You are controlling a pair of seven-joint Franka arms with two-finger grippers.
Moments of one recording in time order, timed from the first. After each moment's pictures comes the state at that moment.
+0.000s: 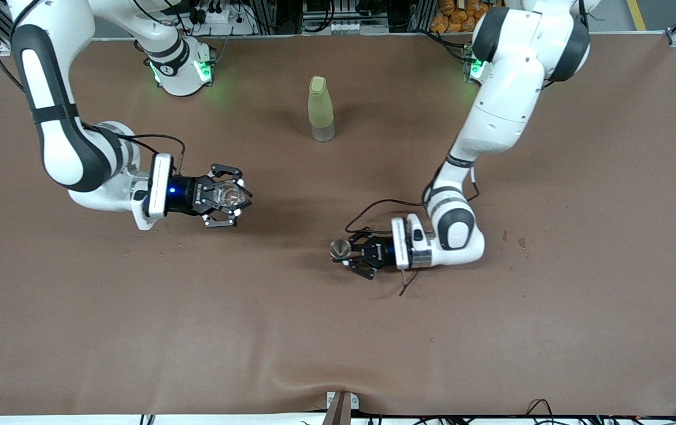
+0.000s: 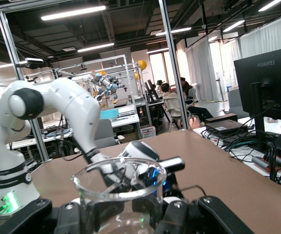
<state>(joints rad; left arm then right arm) -0.52 1.02 0.07 -1.42 -2.02 1.90 2.48 0.24 0.29 -0.06 -2.07 1.75 1.77 -2.19</state>
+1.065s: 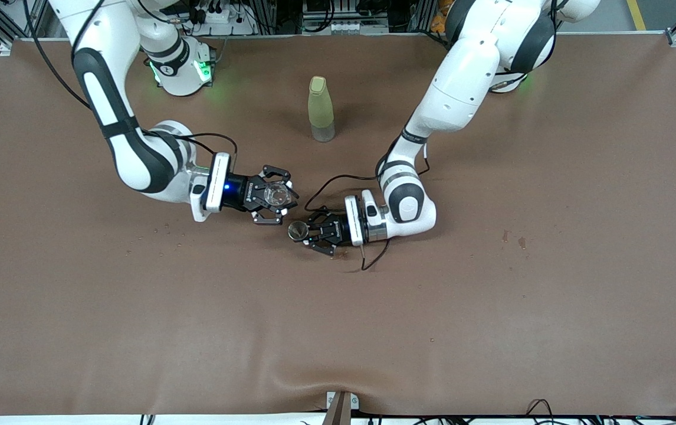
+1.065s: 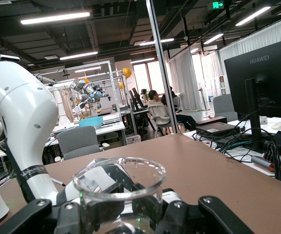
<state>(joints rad) -0.71 1.03 0.07 -1.44 -2.28 2.05 2.49 0.33 0.38 0.05 -2.10 2.01 1.90 -2.38</state>
